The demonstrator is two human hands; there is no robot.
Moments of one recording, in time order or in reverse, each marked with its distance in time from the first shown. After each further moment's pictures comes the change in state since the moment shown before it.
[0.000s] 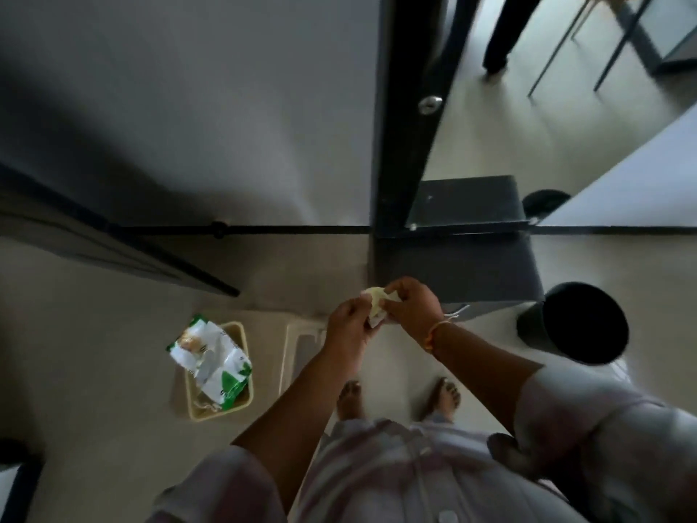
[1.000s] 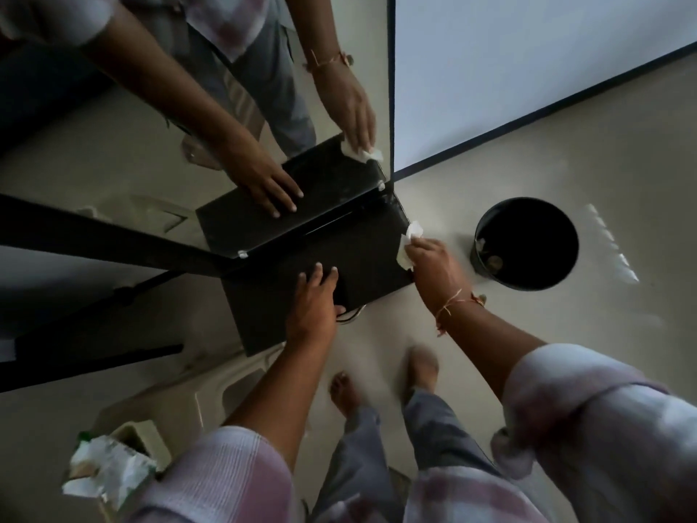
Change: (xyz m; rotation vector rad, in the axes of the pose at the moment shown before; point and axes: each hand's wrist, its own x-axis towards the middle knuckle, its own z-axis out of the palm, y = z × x) left_hand 0.143 -0.089 0.203 2.005 -0.029 0.398; right_hand 0.108 0.186 -0.227 -0.583 0.428 -0.256
